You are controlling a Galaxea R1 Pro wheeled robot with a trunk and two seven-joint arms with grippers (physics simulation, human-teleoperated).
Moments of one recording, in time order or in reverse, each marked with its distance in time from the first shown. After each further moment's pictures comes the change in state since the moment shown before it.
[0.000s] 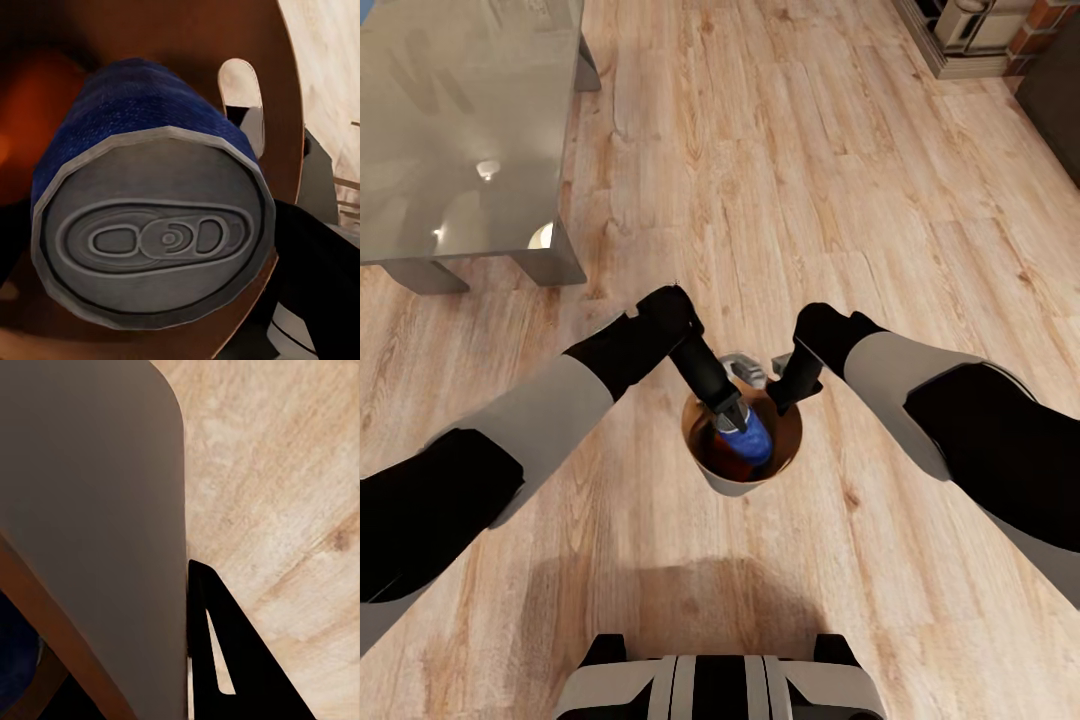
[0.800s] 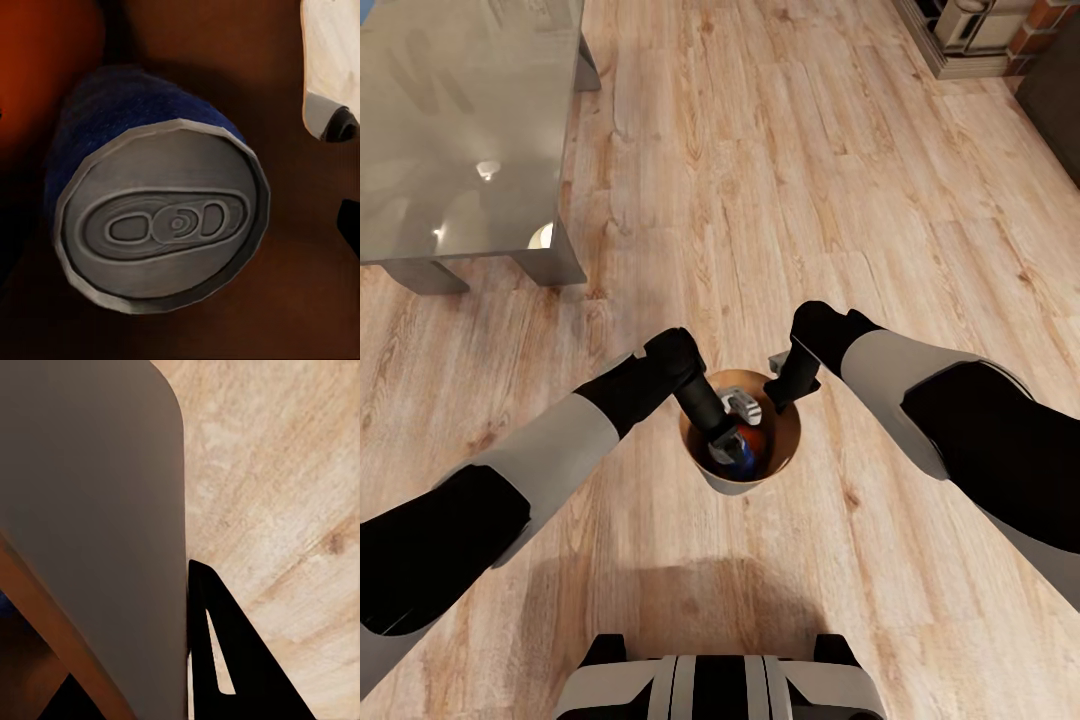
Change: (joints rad) left arm 0.125 -0.004 -0.001 -0.017 0.000 0.000 0.171; right arm -0.006 0.011 0.008 0.000 0.005 -0.002 -0.001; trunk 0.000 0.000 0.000
